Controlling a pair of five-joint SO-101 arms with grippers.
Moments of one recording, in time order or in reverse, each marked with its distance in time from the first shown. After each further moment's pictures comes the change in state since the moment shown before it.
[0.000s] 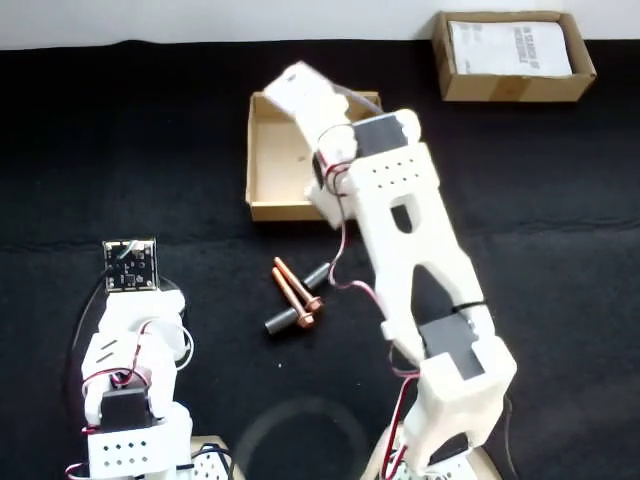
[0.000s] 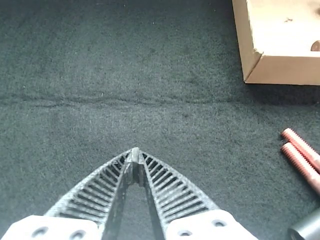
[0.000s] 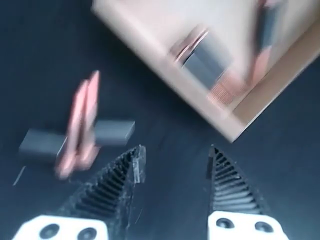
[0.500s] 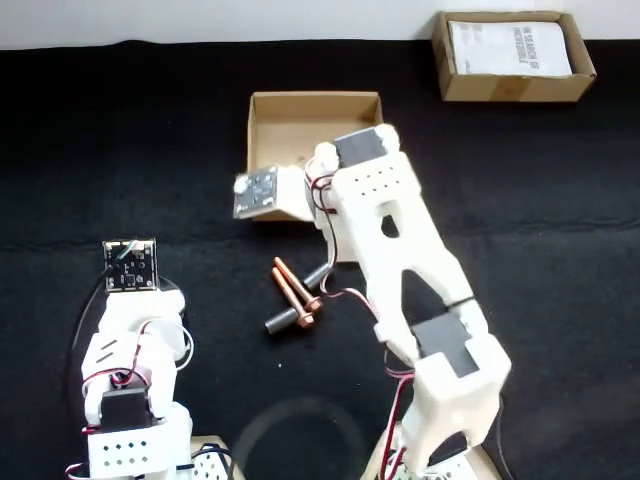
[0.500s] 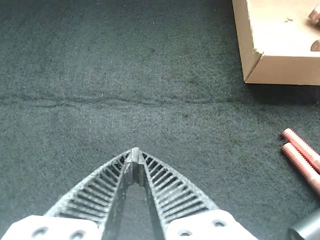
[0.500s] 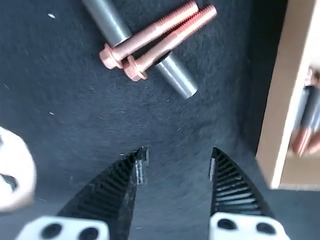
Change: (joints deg) left arm 0.0 0.0 0.0 0.0 -0.1; right arm -1.2 2.3 7.8 3.4 46.9
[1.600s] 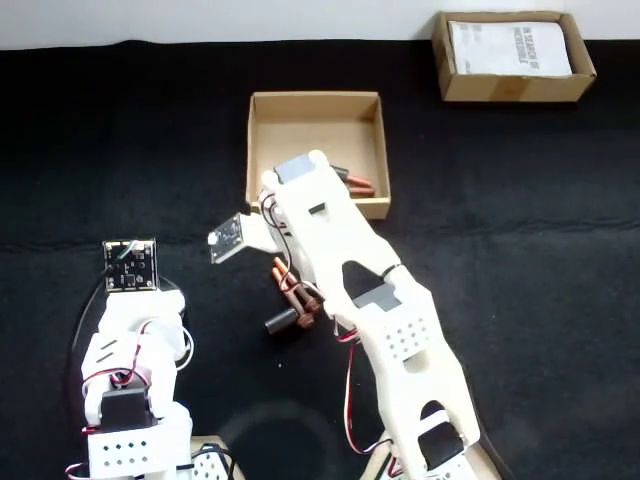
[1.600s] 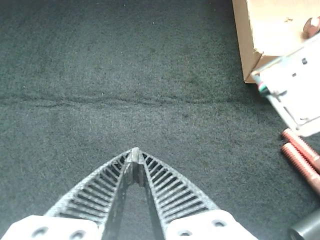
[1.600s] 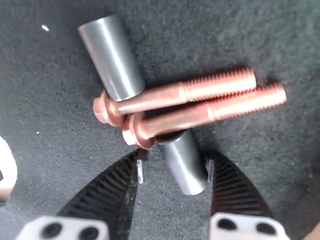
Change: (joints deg) left arm 0.0 0.0 0.0 0.0 0.0; right arm -6.7 30.2 -15.2 1.9 4.5
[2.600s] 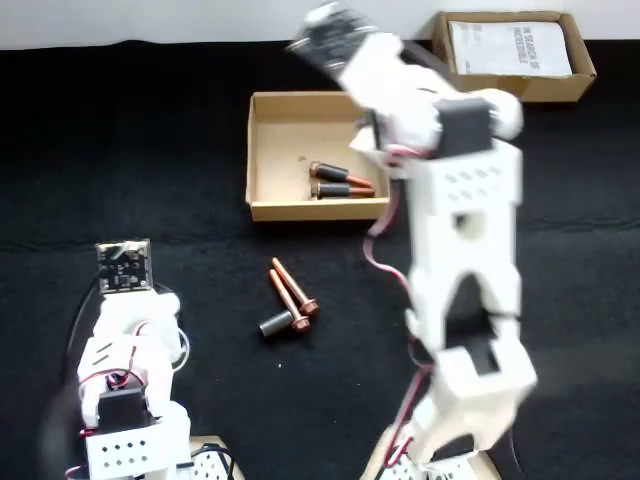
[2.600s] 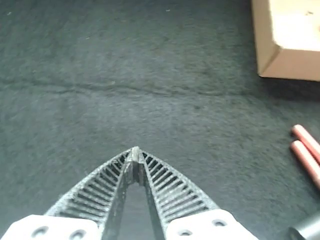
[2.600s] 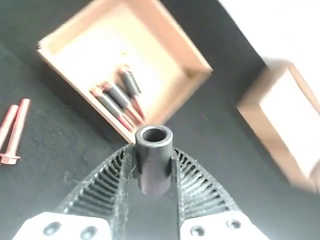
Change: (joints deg) left arm -3.3 0.0 0.0 1.9 0.0; right arm 19.3 -38.0 -20.6 1.0 -36.0
